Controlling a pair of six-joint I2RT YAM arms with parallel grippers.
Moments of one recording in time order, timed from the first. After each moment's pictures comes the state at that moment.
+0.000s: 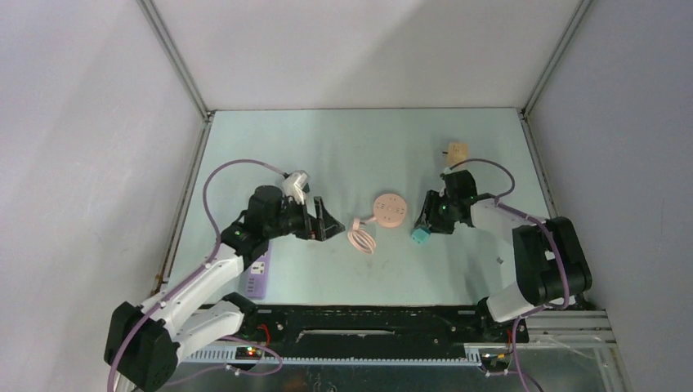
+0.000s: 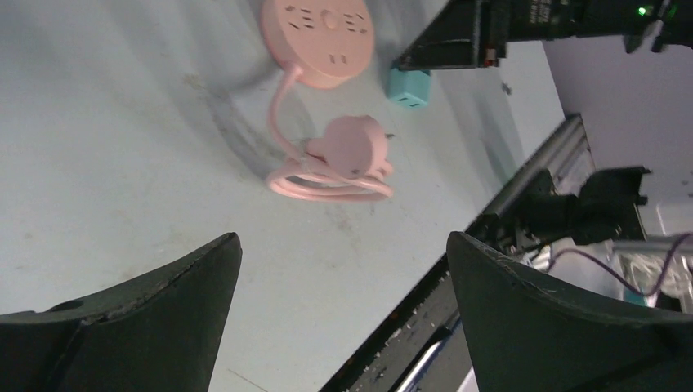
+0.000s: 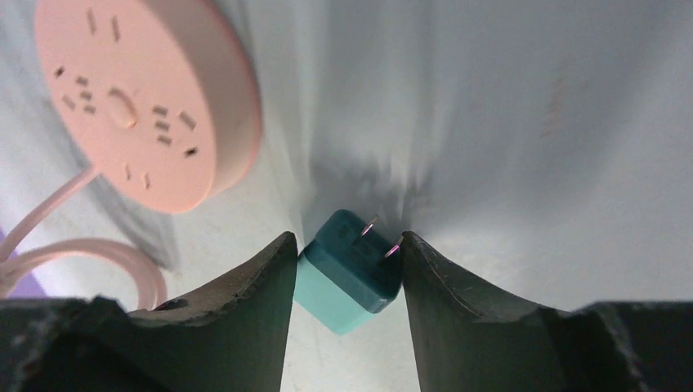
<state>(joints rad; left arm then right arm) -0.48 0.95 0.59 -0.15 0.40 -0.52 0.23 1.54 0.75 -0.29 -0.25 0.52</state>
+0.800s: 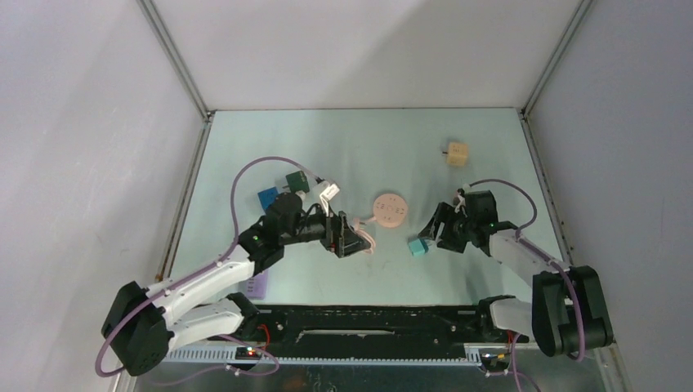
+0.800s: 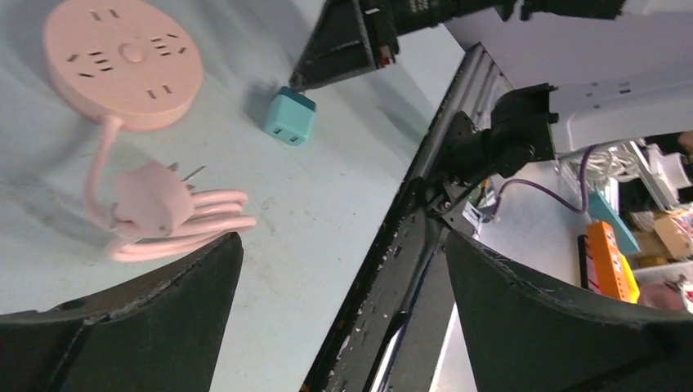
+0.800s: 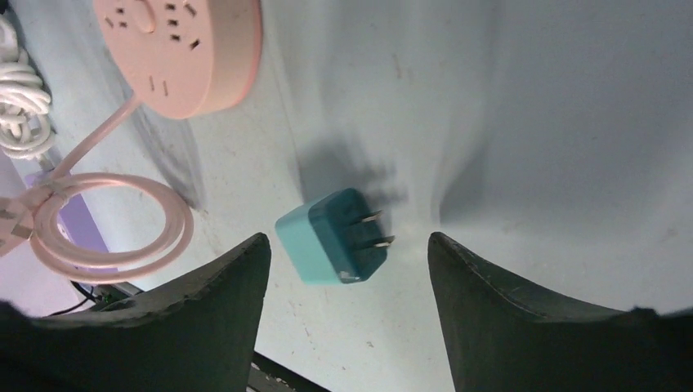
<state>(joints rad) -0.72 1.01 0.59 0.09 0.49 -0.49 0.19 1.21 0.48 -0.23 -0.39 0.61</state>
